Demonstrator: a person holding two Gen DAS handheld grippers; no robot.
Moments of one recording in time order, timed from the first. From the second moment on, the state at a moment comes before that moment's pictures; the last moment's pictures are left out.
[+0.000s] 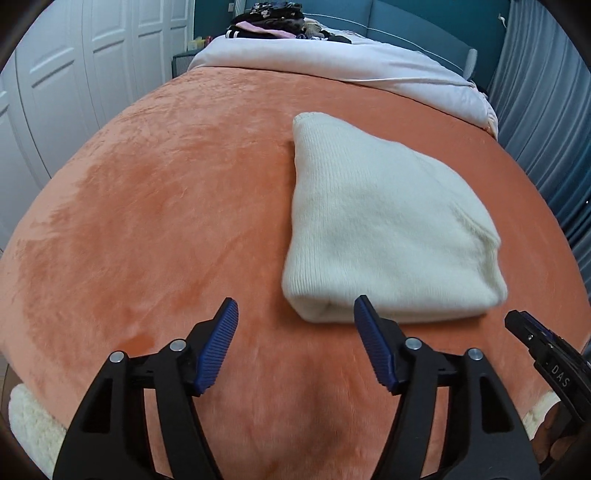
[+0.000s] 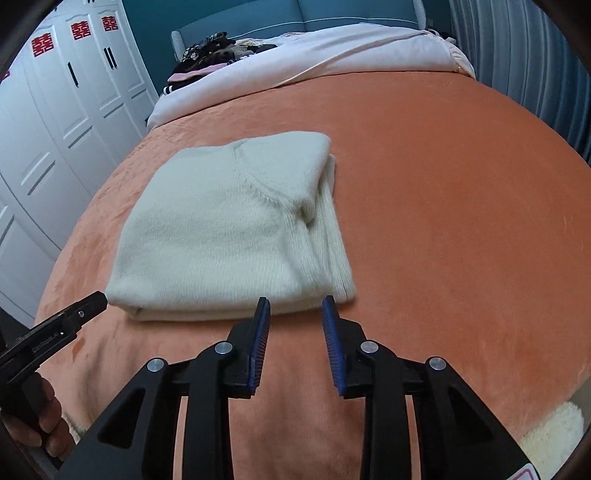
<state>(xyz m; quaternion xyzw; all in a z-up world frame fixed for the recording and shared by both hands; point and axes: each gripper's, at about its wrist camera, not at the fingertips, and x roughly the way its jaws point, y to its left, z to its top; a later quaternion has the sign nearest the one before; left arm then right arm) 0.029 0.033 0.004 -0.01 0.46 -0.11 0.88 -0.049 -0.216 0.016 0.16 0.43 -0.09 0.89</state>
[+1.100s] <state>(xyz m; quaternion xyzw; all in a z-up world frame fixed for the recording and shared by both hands) -0.022 0.012 -0.049 0.06 0.43 -0.09 0.90 -0.081 -0.187 -0.044 0.12 0.41 -0.12 0.90</state>
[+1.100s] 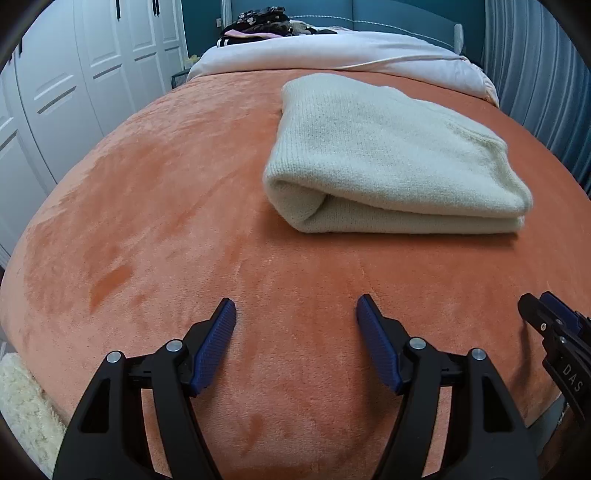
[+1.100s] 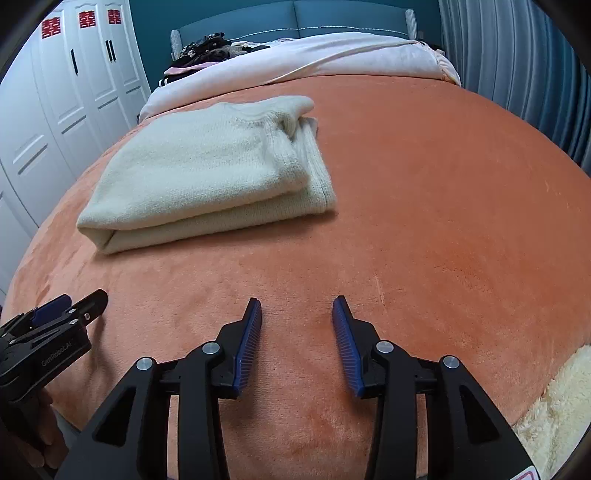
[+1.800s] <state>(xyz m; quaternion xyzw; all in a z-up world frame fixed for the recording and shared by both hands) 0.029 0.046 0.007 -0.11 0.44 -0.11 0.88 -0.036 -0.242 -0.003 0.24 0.39 -0.10 0.88</state>
